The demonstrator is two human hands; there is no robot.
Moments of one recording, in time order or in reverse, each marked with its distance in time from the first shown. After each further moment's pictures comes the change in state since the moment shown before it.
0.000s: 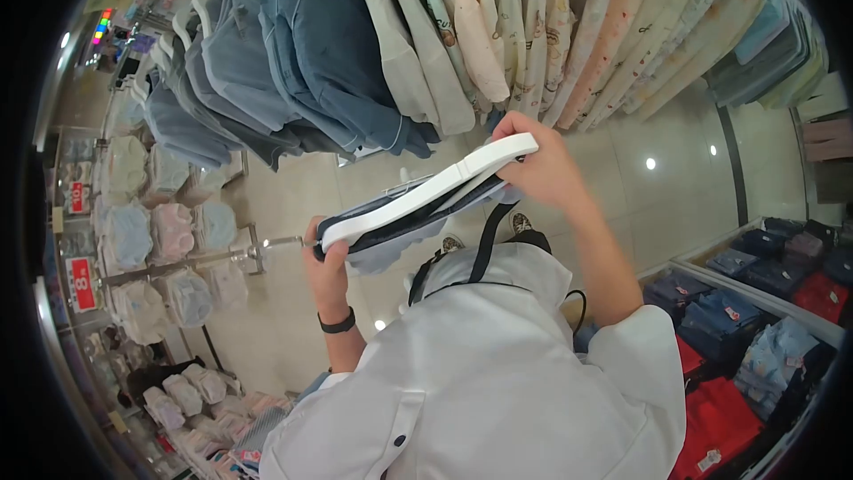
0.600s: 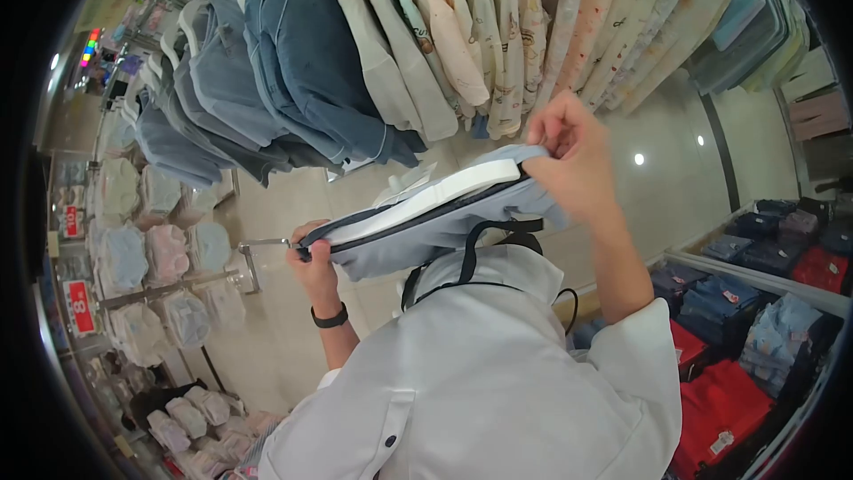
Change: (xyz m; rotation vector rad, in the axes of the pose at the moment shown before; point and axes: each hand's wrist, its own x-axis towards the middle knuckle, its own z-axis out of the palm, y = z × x) left_hand 0.012 -0.016 -0.004 -0.001 0.065 0.220; right_hand -0.037 -0.023 -0.030 0.133 0.300 -0.318
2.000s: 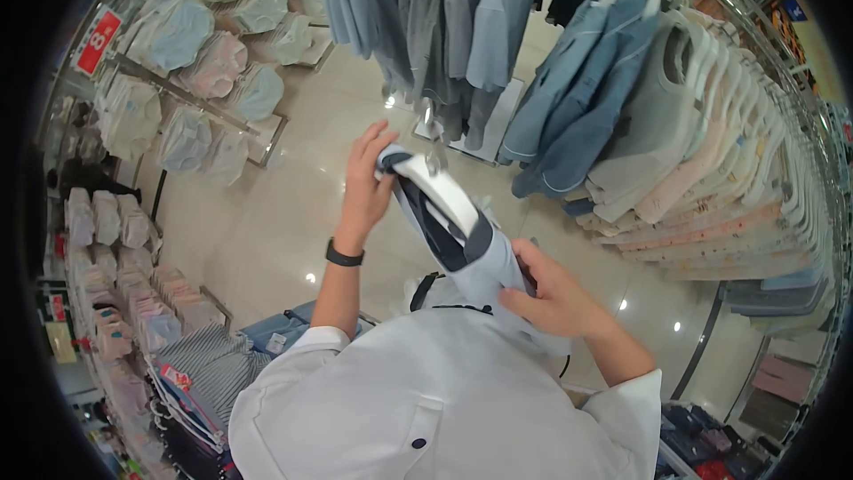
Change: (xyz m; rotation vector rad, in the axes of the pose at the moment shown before) left_hand 0.056 -0.015 -0.230 0.818 0.144 0.250; right_hand -0.046 -0.028 0.279 -0.154 -1.200 0.360
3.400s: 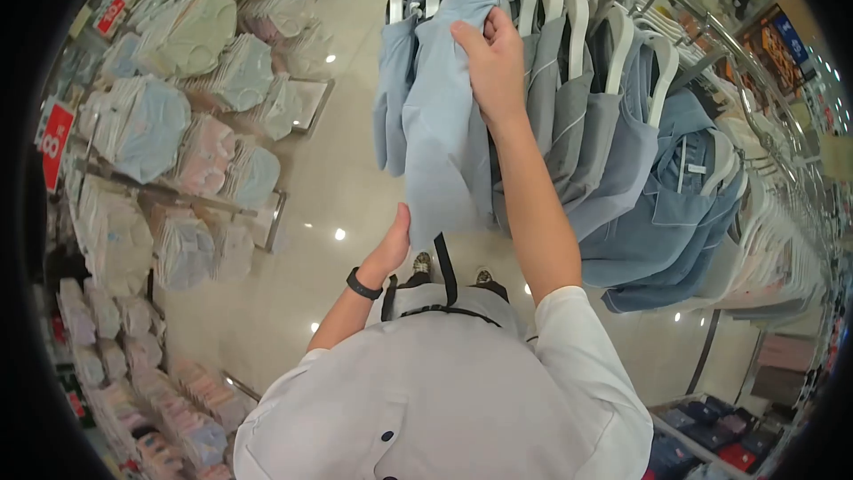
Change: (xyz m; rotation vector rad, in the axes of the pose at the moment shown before) left_hand 0.215 -0.268 -0.048 -1.076 -0.571 -0.556; right_hand 0.593 -0.223 -0.077 0.381 0.690 -0.778
